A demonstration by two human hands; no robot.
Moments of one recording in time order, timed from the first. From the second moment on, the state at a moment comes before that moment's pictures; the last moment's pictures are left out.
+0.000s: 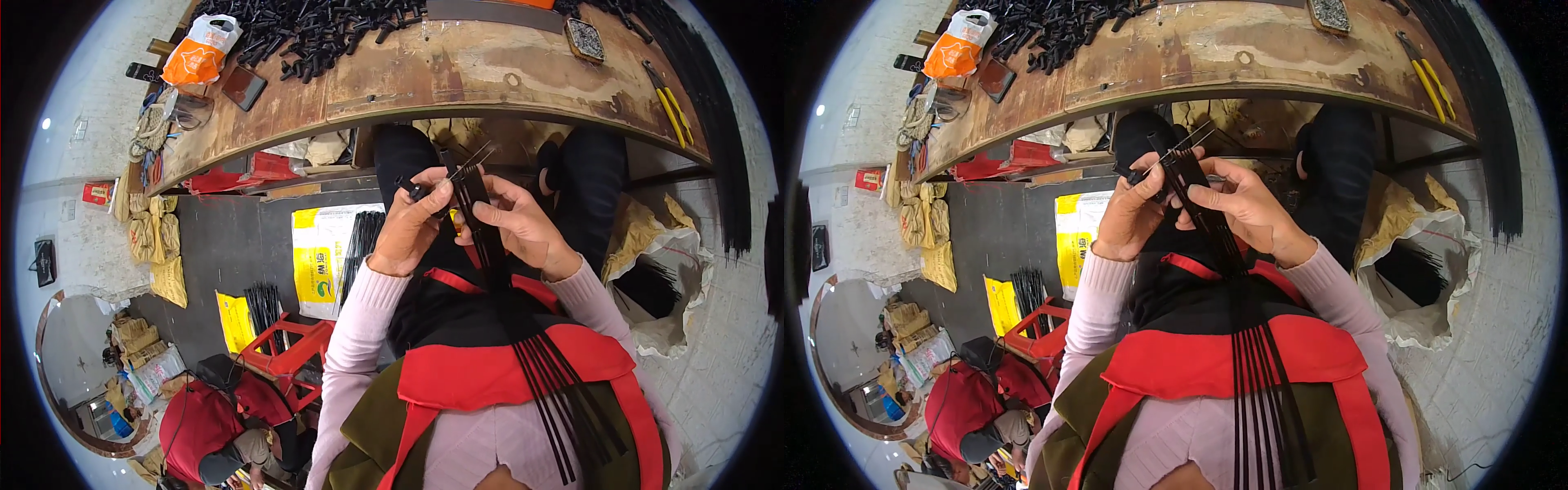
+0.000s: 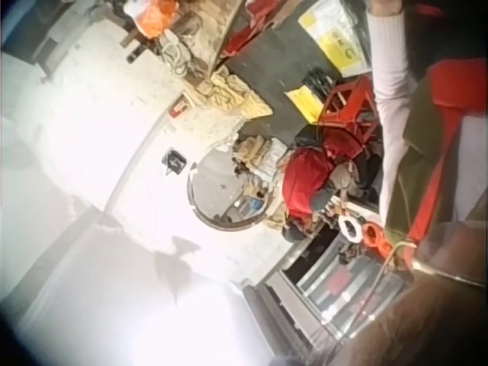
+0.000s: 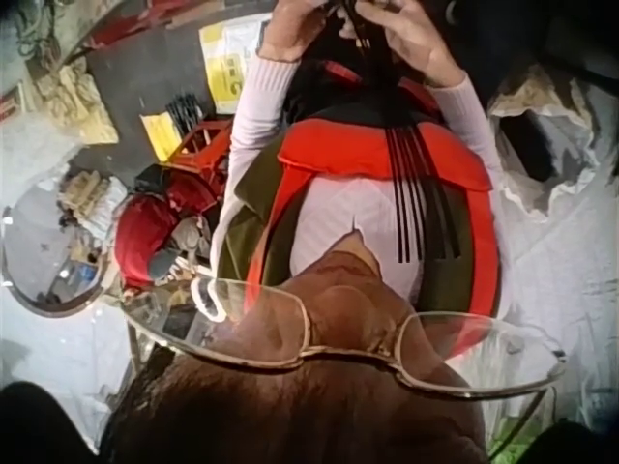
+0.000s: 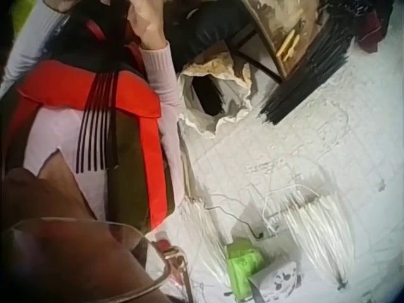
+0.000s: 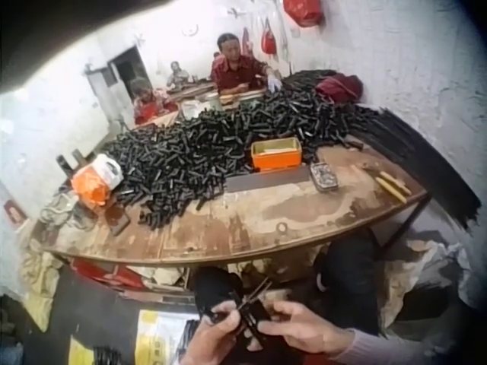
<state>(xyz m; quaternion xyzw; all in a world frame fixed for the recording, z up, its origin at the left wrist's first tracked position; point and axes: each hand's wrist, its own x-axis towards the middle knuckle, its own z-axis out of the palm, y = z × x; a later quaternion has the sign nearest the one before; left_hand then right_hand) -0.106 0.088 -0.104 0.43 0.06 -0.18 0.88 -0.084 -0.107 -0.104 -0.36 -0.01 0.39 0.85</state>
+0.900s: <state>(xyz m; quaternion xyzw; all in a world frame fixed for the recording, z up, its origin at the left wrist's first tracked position) -0.105 0.095 -0.102 0.37 0.05 -0.21 0.90 -0.095 -0.097 -0.089 -0.40 0.00 0.31 0.86</state>
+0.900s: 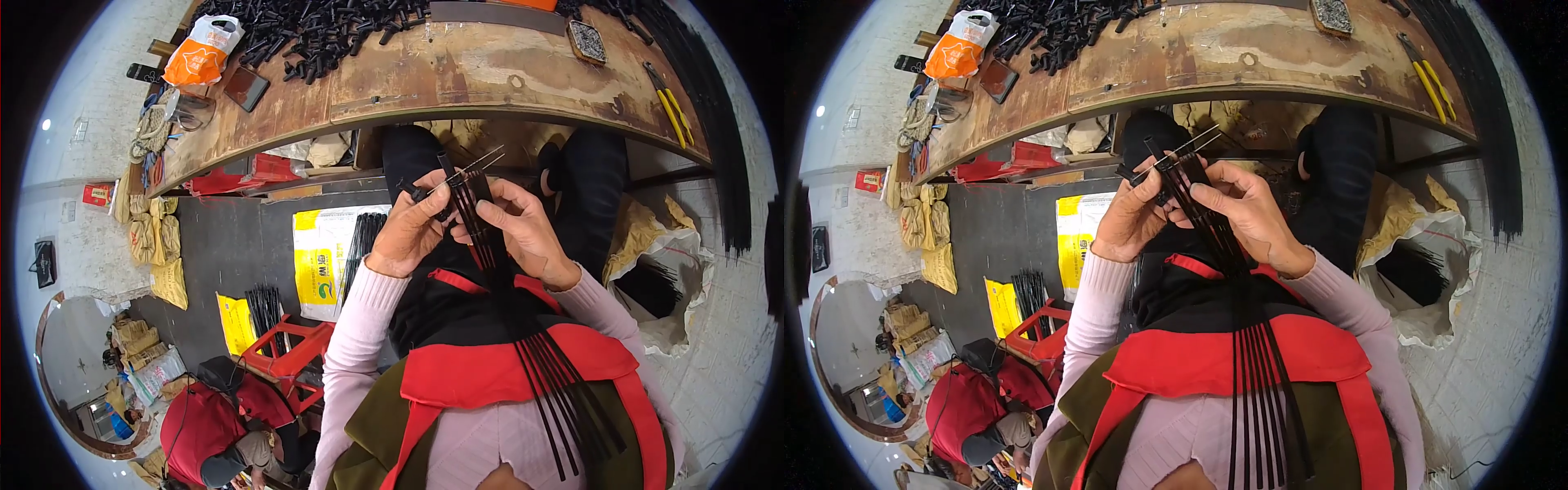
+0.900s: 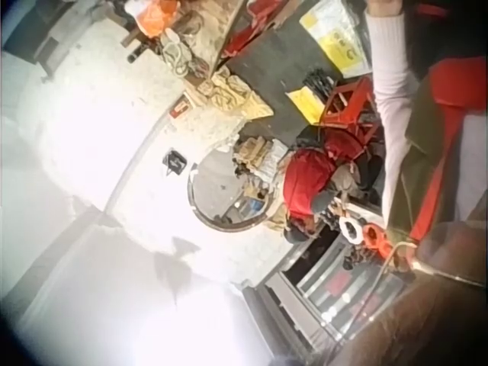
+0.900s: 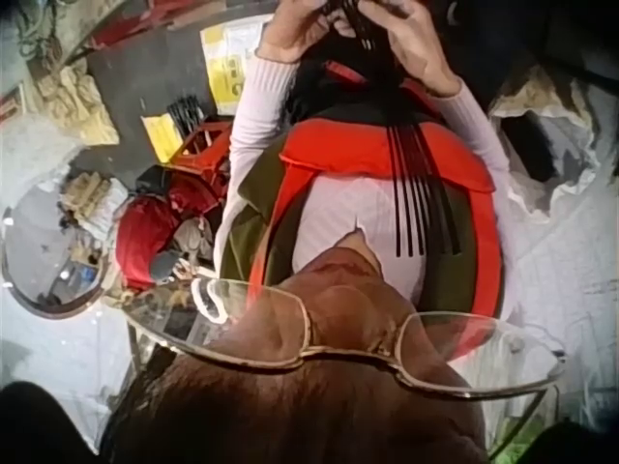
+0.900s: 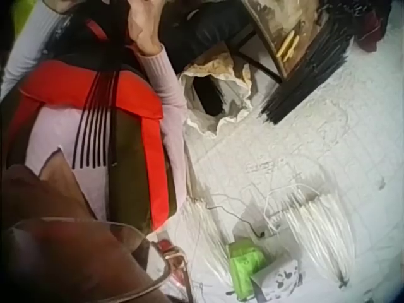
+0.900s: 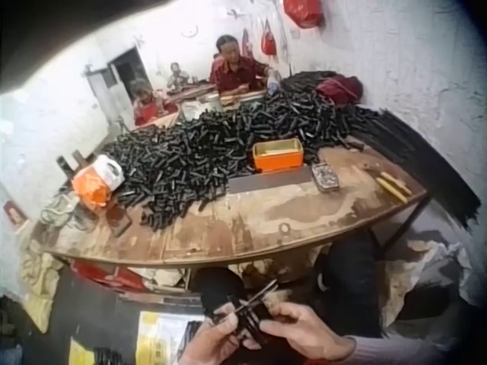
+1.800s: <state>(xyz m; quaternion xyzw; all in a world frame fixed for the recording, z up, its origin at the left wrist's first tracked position) -0.115 0.102 -0.088 0.41 0.04 -0.23 0.88 -0.094 -0.103 -0.090 -0.36 -0.05 0.37 0.85</state>
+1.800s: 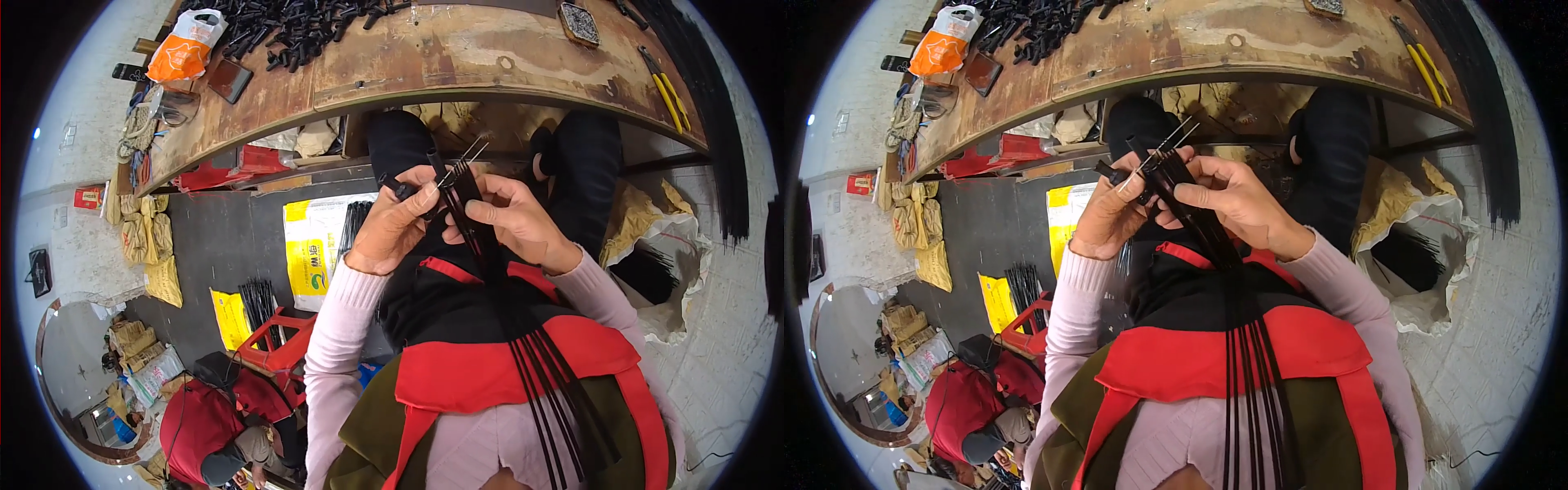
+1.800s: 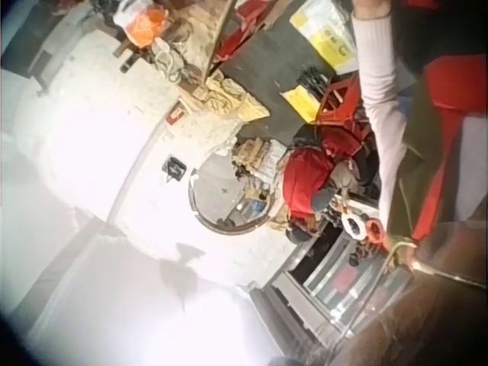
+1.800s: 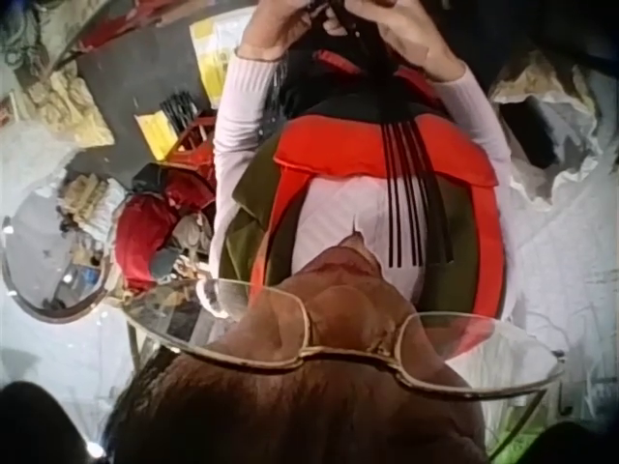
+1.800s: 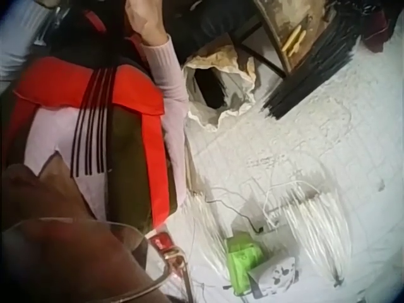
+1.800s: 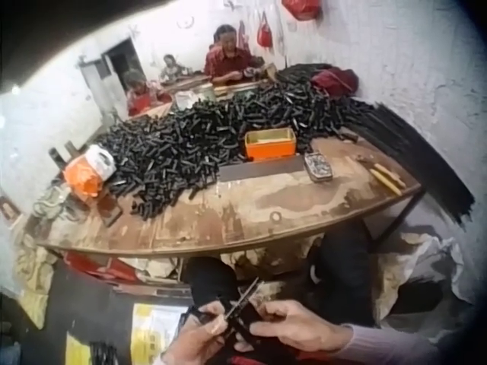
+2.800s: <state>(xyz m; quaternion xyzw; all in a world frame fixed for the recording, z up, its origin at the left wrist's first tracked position) -0.104 0.104 -0.082 0.39 0.03 -0.27 0.88 -0.104 -0.106 -0.082 -0.48 -0.06 0.29 0.82</state>
